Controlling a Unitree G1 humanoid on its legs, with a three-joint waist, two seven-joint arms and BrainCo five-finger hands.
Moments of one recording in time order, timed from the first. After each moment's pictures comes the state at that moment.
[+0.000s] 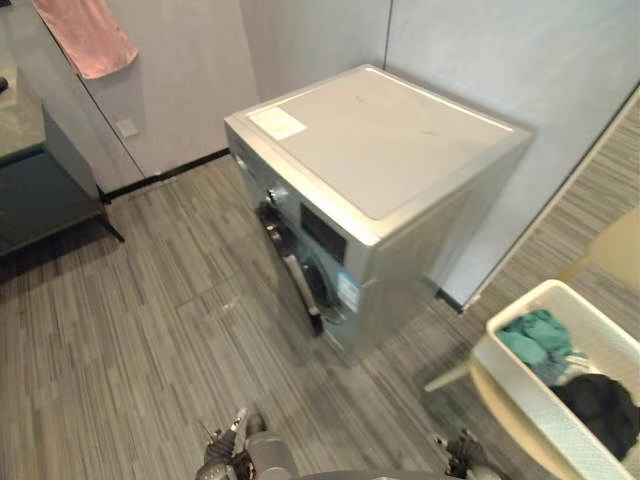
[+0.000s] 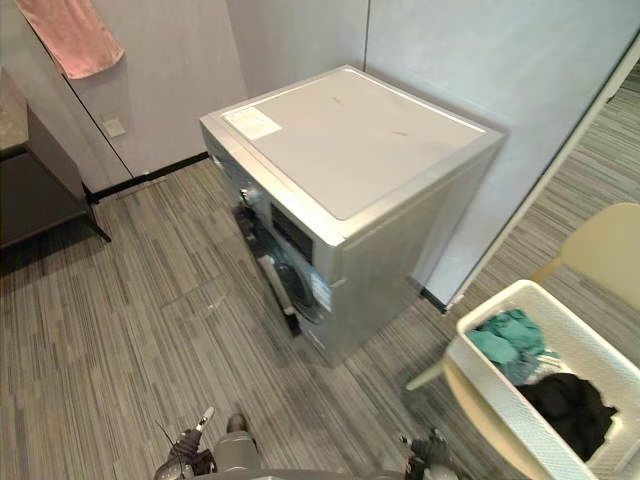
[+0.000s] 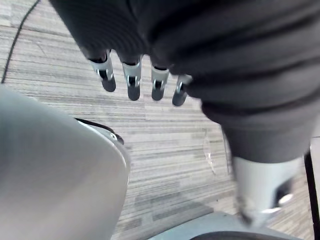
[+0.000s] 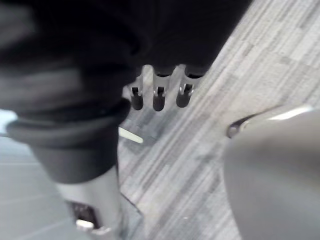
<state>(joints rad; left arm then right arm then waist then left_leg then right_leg) 0.09 0.03 0.35 0.99 -0.06 0.01 0.18 0.10 0.03 -0.44 1.00 -0.09 0.05 -0.08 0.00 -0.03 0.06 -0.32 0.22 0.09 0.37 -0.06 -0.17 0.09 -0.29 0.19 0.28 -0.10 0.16</state>
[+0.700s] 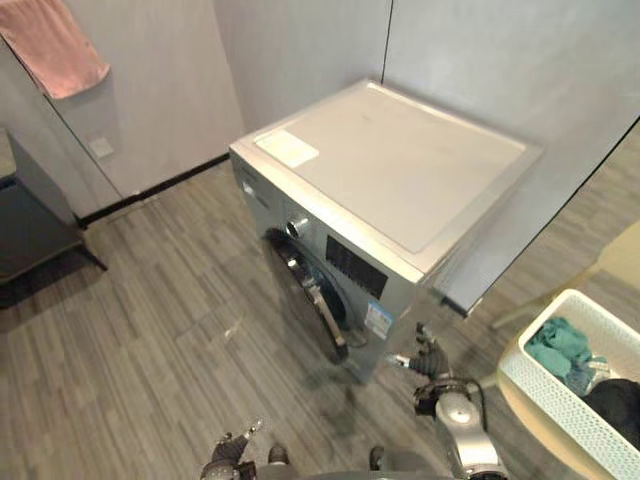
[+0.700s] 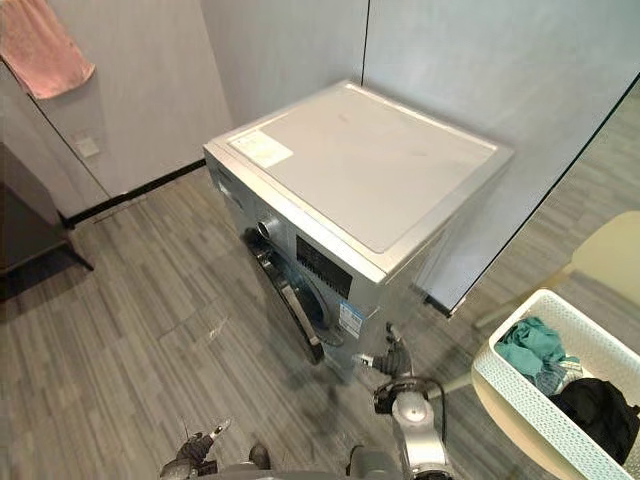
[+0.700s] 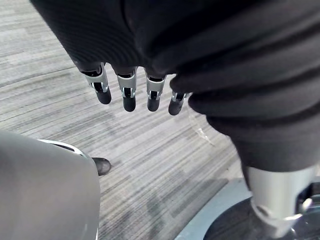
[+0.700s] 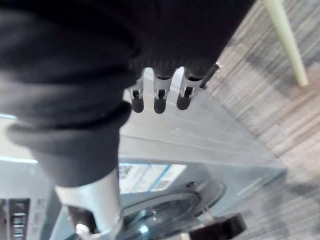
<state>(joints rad) 0.06 0.03 0.21 1.05 0.00 0.04 0.19 0.11 -0.06 0.06 0.26 -0.13 0.01 -0.09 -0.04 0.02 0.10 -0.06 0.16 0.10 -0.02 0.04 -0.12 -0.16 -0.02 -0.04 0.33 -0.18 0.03</state>
